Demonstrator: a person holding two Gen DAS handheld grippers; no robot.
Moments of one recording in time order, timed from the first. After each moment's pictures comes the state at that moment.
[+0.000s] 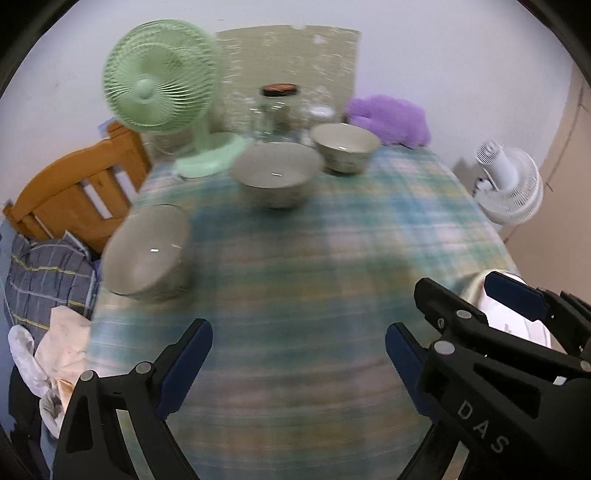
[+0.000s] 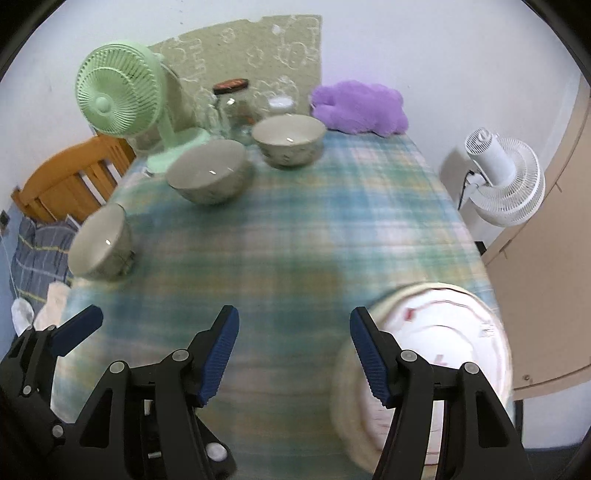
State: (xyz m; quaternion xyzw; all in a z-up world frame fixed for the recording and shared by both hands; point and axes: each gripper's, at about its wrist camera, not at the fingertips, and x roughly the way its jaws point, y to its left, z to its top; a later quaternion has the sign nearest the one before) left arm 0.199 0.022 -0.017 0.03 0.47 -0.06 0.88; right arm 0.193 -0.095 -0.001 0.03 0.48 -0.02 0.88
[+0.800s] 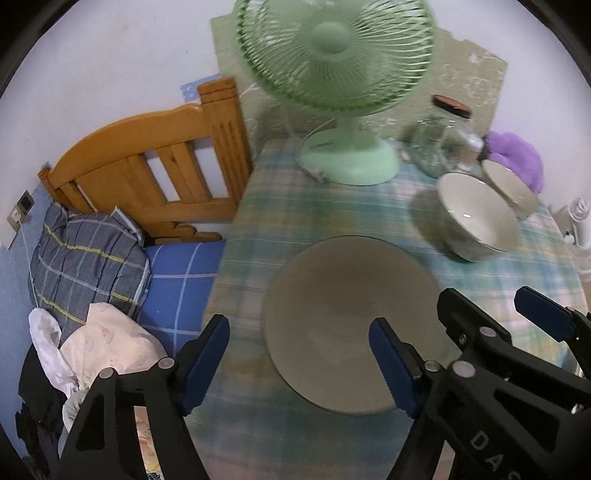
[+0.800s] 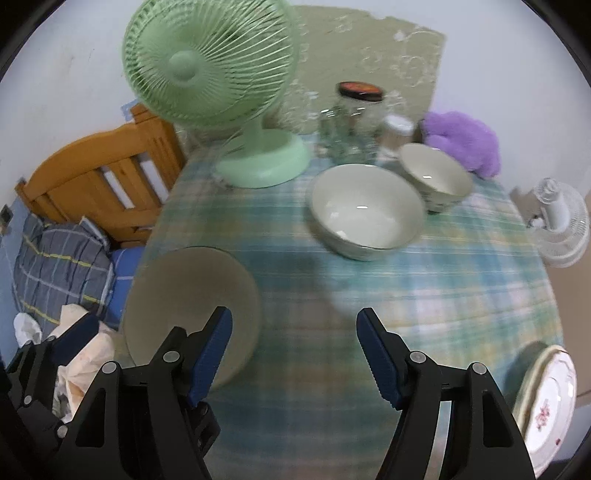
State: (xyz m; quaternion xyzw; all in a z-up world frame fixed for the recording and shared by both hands) left arm 0.304 0.196 -0.049 0.00 0.48 0.05 0.88; right arm 0.312 0.087 -0.031 0.00 0.48 0.03 0.88
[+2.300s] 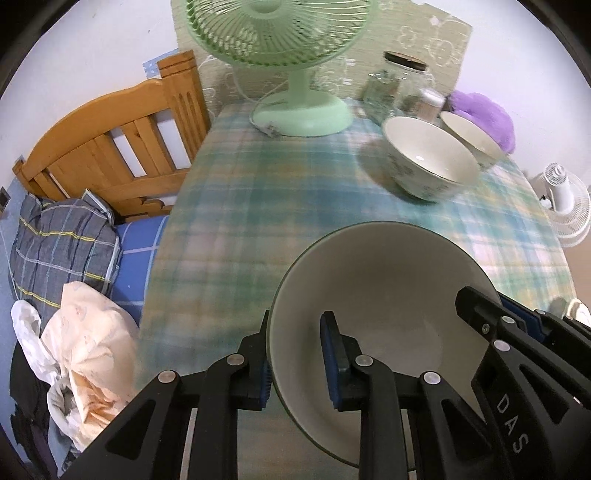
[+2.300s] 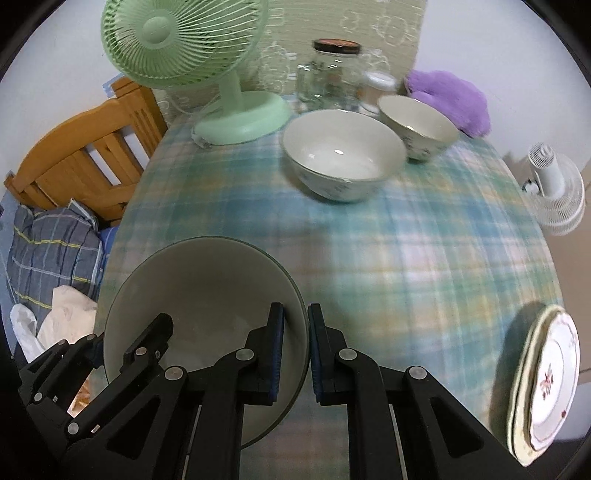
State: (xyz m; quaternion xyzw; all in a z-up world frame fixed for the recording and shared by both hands) left arm 0.268 0.148 -0.063 0.00 0.52 -0.01 0.85; right arm 0.270 0.049 -0.049 0.02 0.53 -0.01 0.85
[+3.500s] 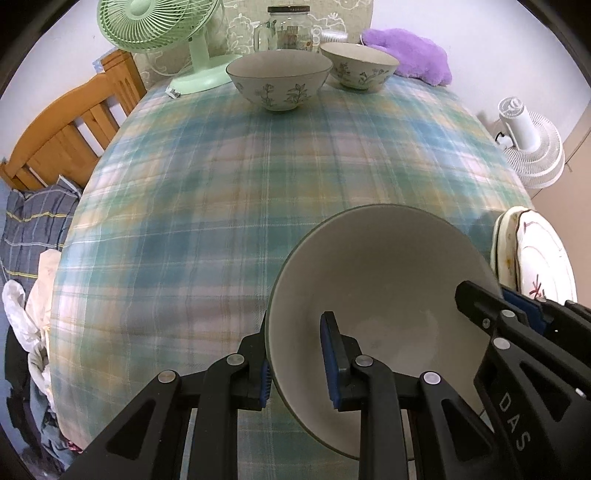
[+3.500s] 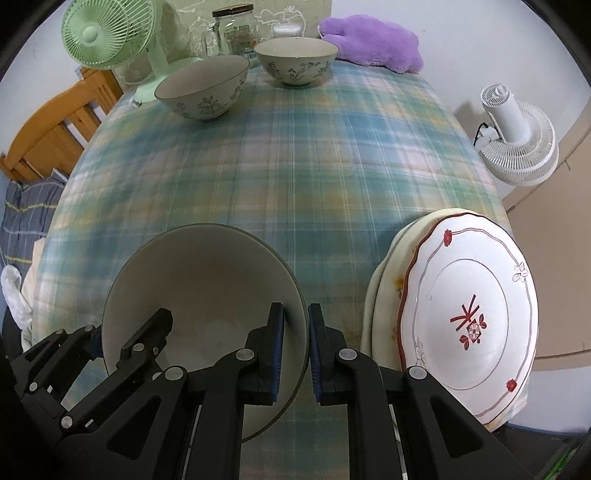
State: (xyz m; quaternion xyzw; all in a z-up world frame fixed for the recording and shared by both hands) left arm 0.184 0.002 -0.082 0.01 0.57 -0.04 0.82; right arm 0.178 -0.098 -0.066 -0.01 0.58 -0.02 0.82
